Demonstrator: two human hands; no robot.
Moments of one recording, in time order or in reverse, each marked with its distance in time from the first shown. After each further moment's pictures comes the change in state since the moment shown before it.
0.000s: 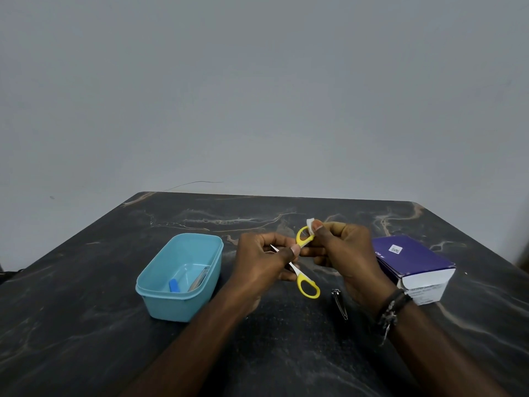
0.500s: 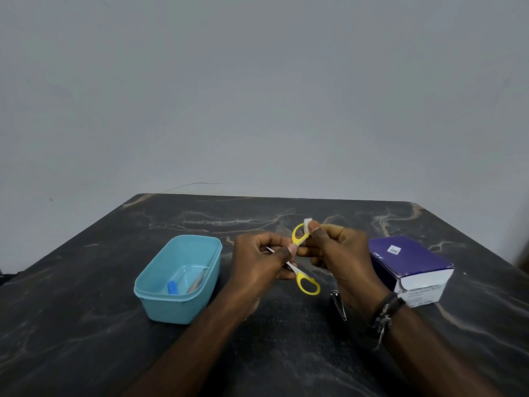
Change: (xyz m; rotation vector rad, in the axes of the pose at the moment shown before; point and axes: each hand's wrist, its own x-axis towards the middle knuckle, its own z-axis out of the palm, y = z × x) left_hand 0.002 -0.005 0.001 -0.027 0.060 0.029; right_hand -0.002 0.003 0.006 0.061 0.036 -0.008
